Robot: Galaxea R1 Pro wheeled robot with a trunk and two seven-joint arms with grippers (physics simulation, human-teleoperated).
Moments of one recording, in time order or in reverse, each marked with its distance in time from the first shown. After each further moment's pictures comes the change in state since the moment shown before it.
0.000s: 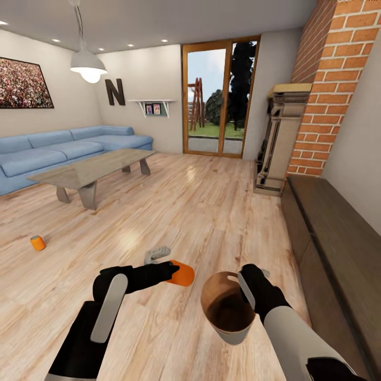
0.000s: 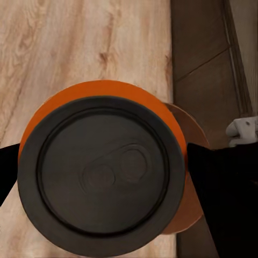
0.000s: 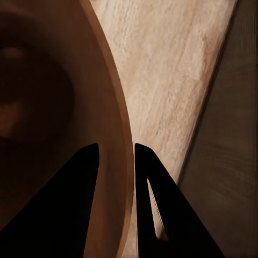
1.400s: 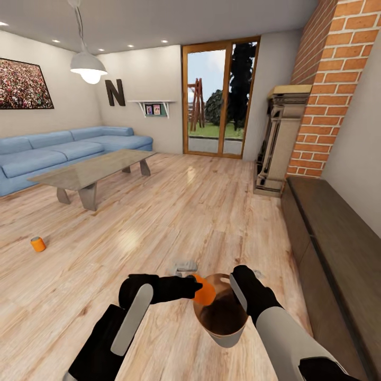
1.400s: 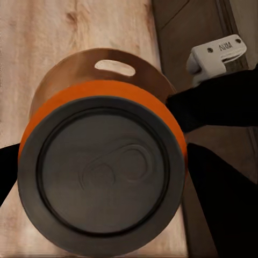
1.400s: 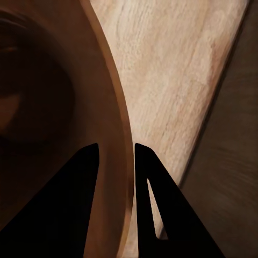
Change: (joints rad) left arm 0.000 -0.011 -0.241 0.040 -0.002 0.000 0.032; right arm 0.000 0.045 0.028 0.017 0.000 0.000 -0.017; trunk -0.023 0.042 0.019
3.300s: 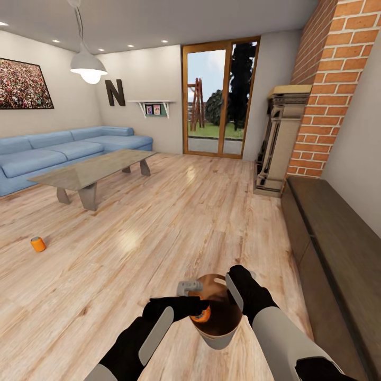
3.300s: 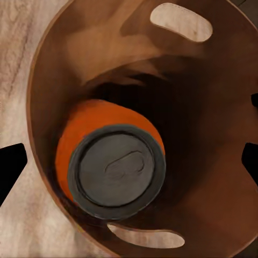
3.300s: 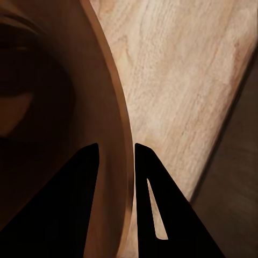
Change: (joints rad) left arm -0.040 -0.037 -0.122 0.473 -0.007 -0.418 0.082; right arm -0.001 0.021 0.017 0.001 -0.046 0.006 0.014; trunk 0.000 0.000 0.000
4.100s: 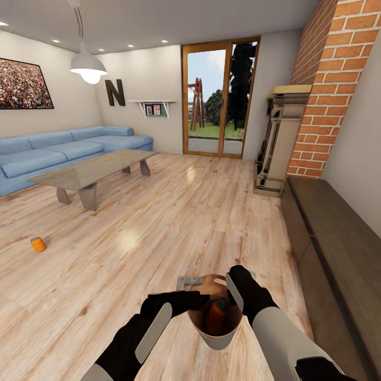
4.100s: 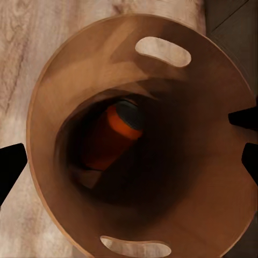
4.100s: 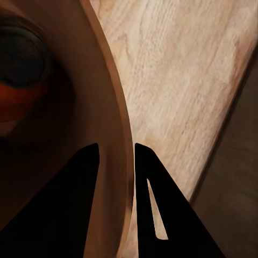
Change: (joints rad) left arm 0.004 0.013 -0.001 -0.079 0.001 0.021 -0.003; right arm 0.001 0.000 -0.003 0.001 0.002 0.001 0.000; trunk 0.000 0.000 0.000
